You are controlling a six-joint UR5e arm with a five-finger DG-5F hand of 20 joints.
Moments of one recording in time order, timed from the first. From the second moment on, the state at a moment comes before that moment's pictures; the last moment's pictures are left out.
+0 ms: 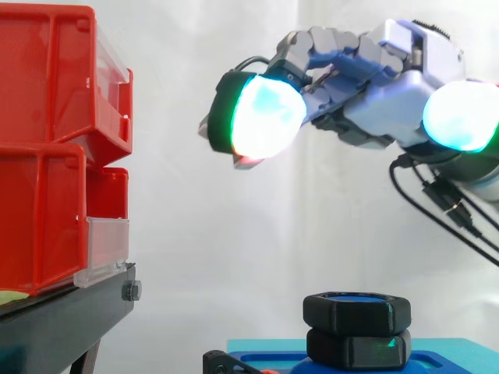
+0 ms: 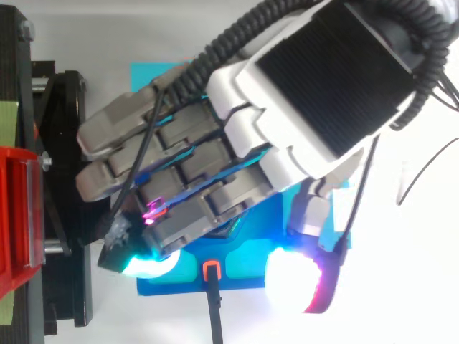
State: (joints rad) arm -0.11 -2.35 -1.00 -2.57 -2.34 -1.21
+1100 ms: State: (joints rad) arm -0.11 -1.77 -1.69 -2.79 -1.86 -1.08
